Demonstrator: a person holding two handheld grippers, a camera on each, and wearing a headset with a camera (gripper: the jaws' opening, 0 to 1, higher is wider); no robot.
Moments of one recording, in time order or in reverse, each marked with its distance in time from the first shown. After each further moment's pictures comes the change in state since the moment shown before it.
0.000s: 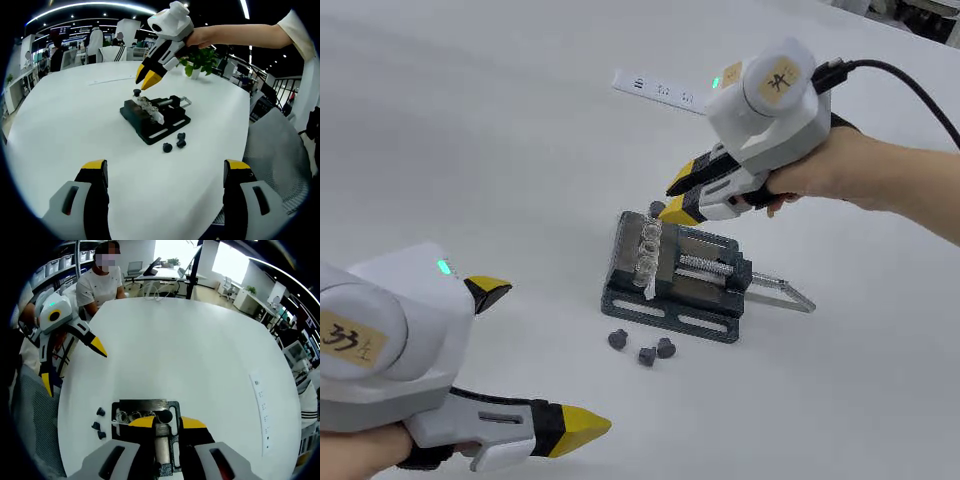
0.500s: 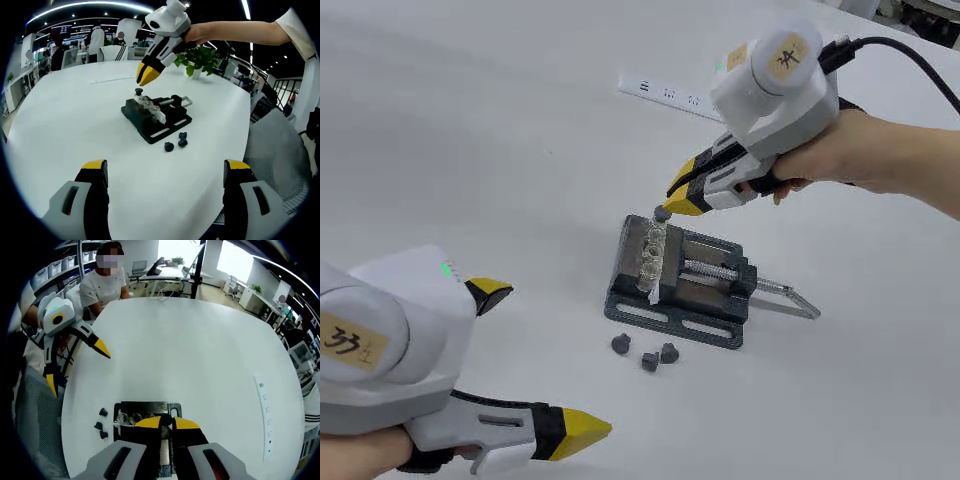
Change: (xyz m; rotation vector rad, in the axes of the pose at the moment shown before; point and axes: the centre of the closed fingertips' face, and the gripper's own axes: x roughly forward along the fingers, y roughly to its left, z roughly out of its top) left arm 0.000 0.004 -0.002 -0.010 0.003 0.005; right arm 0.006 0.001 0.002 -0.009 0.018 0.056
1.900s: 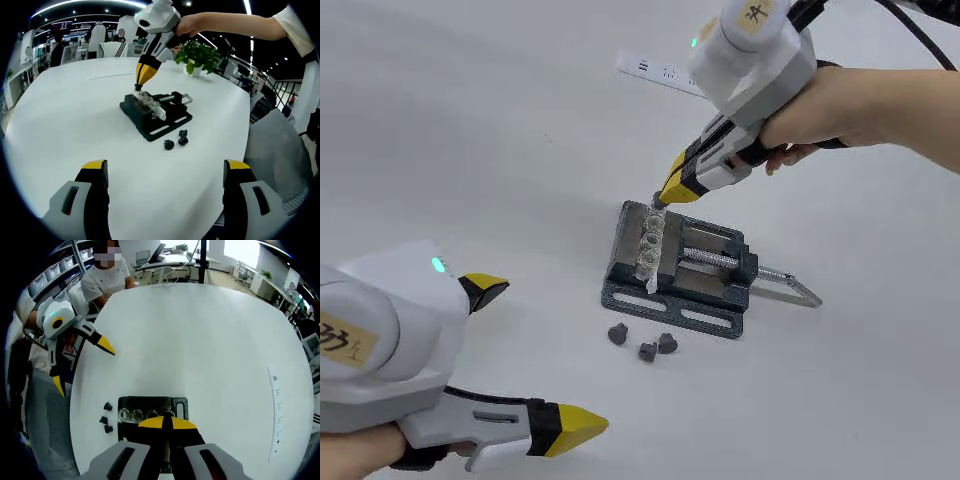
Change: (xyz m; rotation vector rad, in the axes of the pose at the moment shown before) left arm 0.007 -0.003 -0.003 -0.022 0.016 -0.015; right arm 0.006 0.009 -0.008 0.001 0.133 0.117
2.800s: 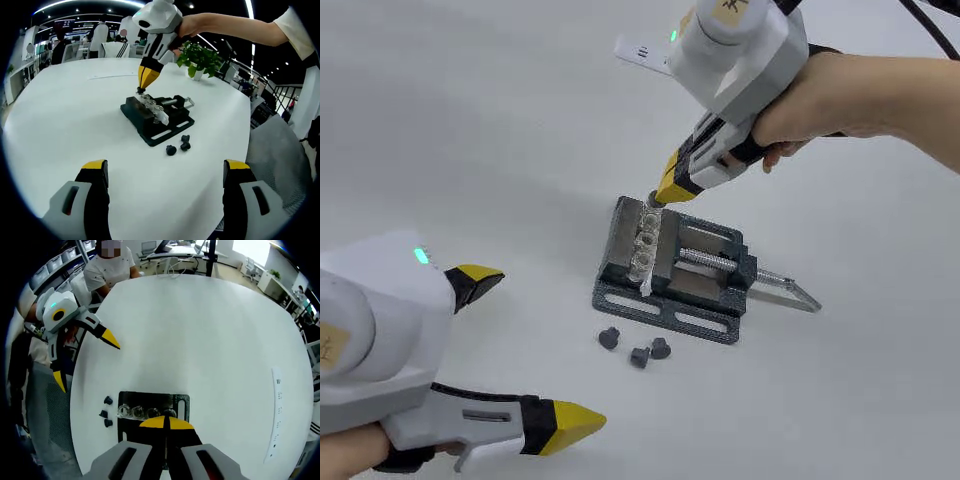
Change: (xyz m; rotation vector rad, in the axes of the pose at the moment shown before) left arm 0.007 0.005 0.005 -0.032 -0.019 -0.004; right arm 0.004 -0.002 0.000 -0.044 0.080 0.034
